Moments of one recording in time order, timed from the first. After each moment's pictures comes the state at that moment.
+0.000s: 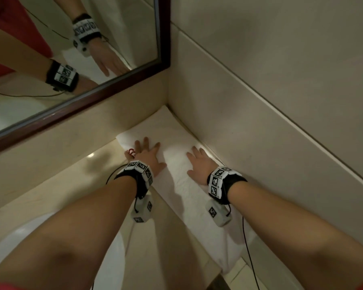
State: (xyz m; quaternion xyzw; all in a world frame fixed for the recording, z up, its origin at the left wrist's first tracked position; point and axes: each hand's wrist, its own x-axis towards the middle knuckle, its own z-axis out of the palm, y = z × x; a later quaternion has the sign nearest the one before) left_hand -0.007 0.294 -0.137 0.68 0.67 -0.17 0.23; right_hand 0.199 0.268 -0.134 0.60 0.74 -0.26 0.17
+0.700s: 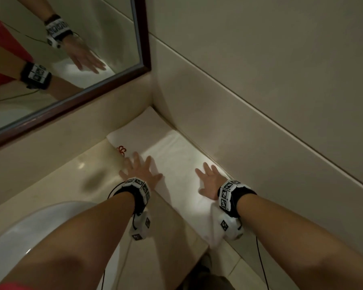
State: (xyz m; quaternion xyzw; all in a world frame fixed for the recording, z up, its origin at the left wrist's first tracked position) left_hand 0.015 0.208 -0.129 0.65 0.71 -0.15 0.24; right_hand 0.259 0.165 -0.110 0.62 0.68 -0.29 0.26
